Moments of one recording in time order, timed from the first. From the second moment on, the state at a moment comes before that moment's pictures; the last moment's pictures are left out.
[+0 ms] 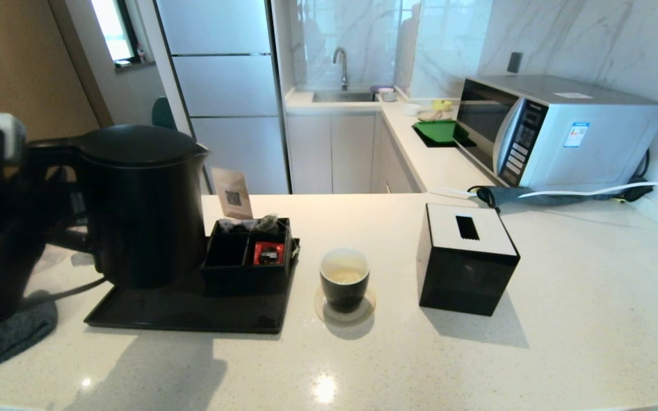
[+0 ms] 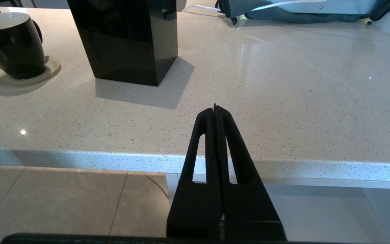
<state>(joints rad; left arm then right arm) -0.09 1.41 -0.51 -1.05 0.54 0.24 0.01 0.00 0.00 0.00 0.01 -0.02</state>
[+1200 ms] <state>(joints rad) 0.27 1.89 -0.47 -1.52 0.25 0.05 0.01 0.00 0.00 0.00 0.01 -0.02</state>
